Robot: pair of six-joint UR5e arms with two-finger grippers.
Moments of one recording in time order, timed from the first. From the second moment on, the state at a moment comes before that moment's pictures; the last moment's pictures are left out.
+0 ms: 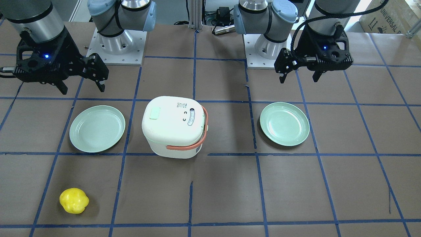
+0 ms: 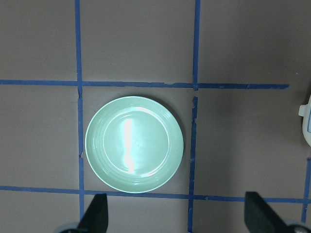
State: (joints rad) left arm -1.51 -1.48 -1.67 -1.53 1.63 0.03; right arm 1.49 -1.58 1.60 -1.65 -1.52 -0.15
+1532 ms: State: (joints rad) left arm -1.51 -1.48 -1.67 -1.53 1.62 0.03; right arm 1.51 -1.58 1.61 -1.69 -1.47 -0.15
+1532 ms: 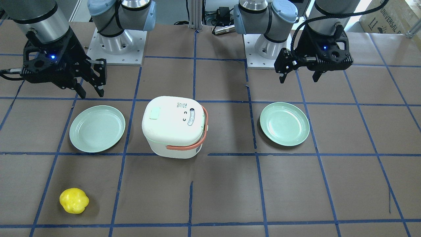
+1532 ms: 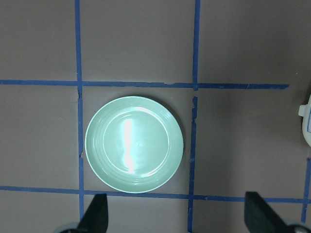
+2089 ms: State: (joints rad) left arm -1.51 -1.48 -1.67 -1.53 1.62 0.03; right arm 1.65 -1.57 1.65 -1.79 -1.46 -0.14
